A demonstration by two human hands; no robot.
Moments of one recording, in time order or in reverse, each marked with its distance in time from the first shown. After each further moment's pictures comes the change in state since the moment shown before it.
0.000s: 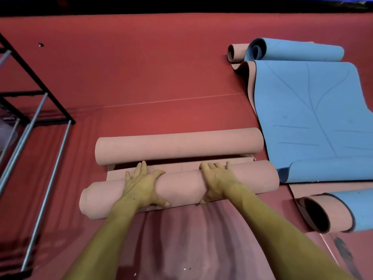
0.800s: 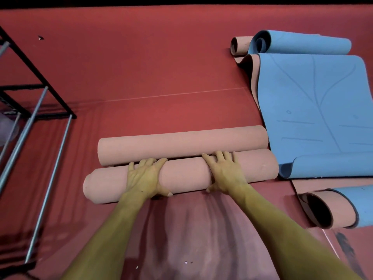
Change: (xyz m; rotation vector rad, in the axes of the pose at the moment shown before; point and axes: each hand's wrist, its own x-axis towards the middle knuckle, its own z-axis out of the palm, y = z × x) left_hand 0.012 0.003 0.004 0.151 0.153 0.022; right_hand -0.001 0.011 0.009 -0.144 0.197 0.047
